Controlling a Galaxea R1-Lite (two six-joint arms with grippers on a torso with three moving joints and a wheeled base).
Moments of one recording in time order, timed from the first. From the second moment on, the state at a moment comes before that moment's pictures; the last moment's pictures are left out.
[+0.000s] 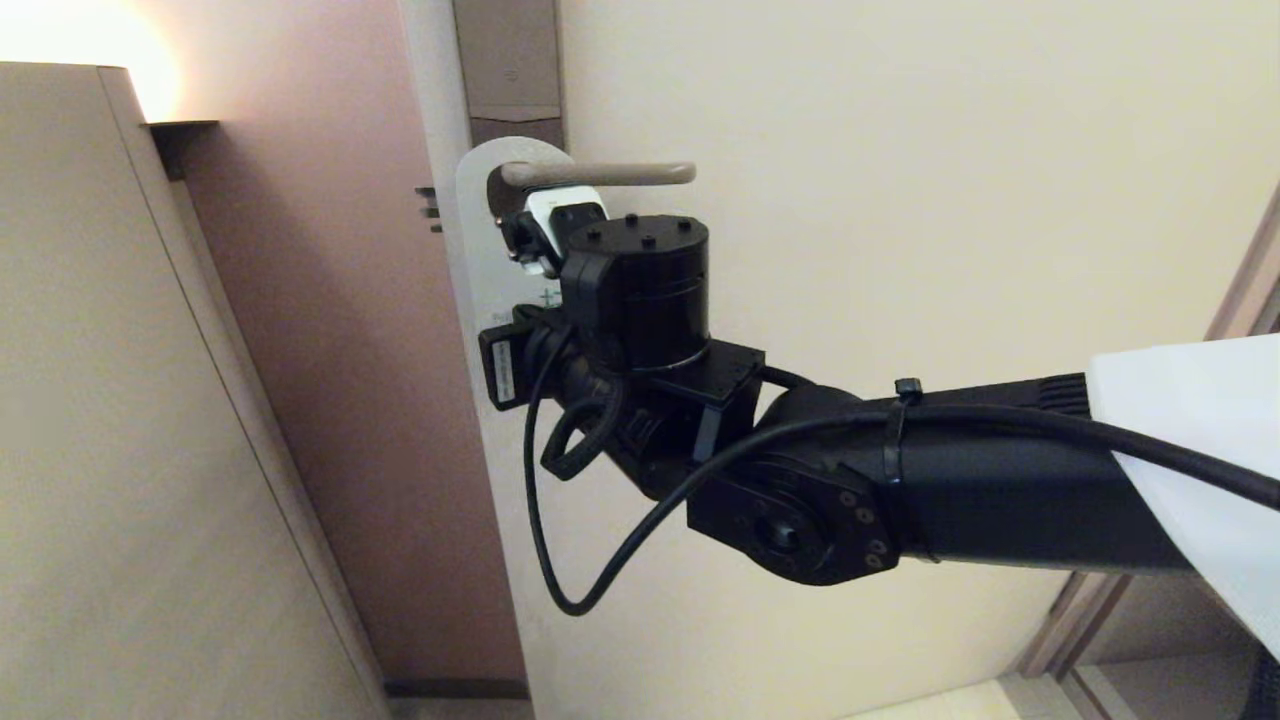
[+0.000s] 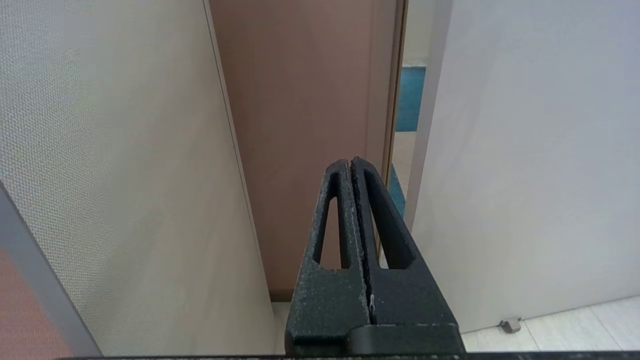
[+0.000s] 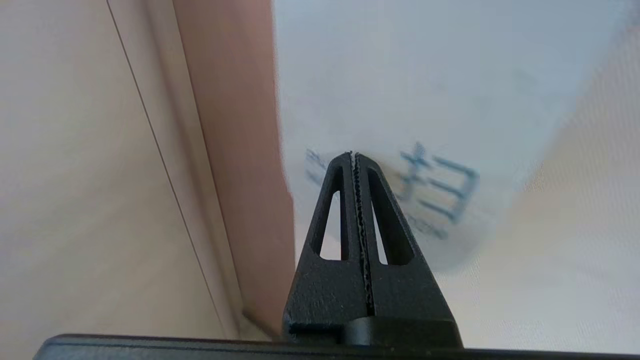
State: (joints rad) left arm 0.01 0.00 0.00 0.01 0.00 0.00; right arm 0.94 2.16 -1.64 -0.47 -0.37 0.07
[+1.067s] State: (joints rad) left arm 0.01 0.00 0.00 0.01 0.00 0.00; right arm 0.63 1.70 -0.97 -0.37 -0.50 0.06
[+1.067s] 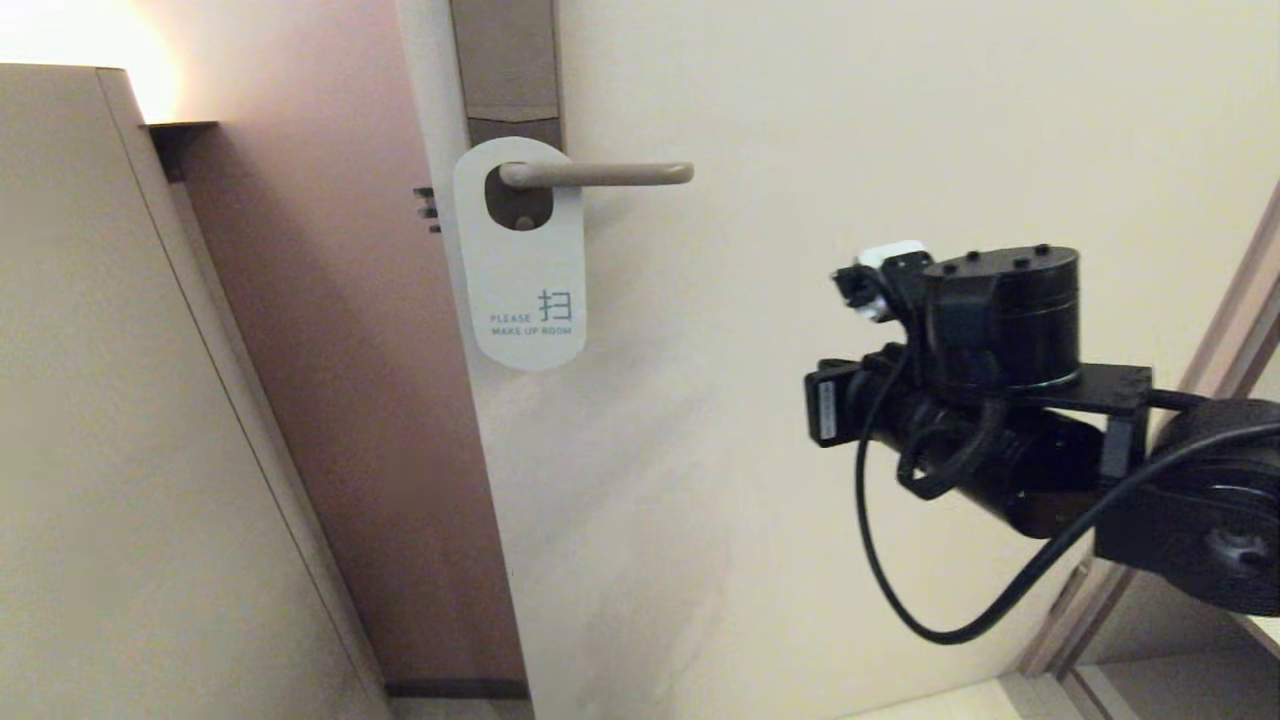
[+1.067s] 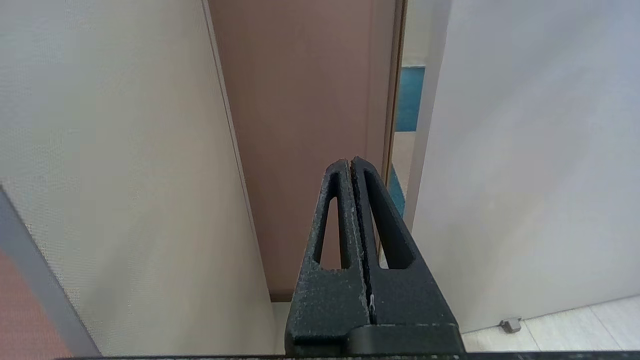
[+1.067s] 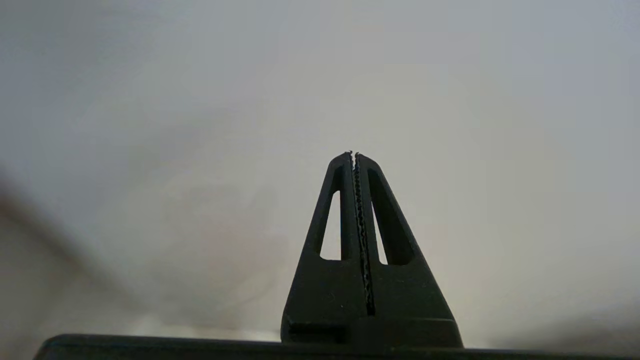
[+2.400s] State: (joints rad) left arm 0.01 0.00 0.00 0.01 0.00 0.00; right arm 0.04 0.62 -0.02 -0.33 -0.20 -0.08
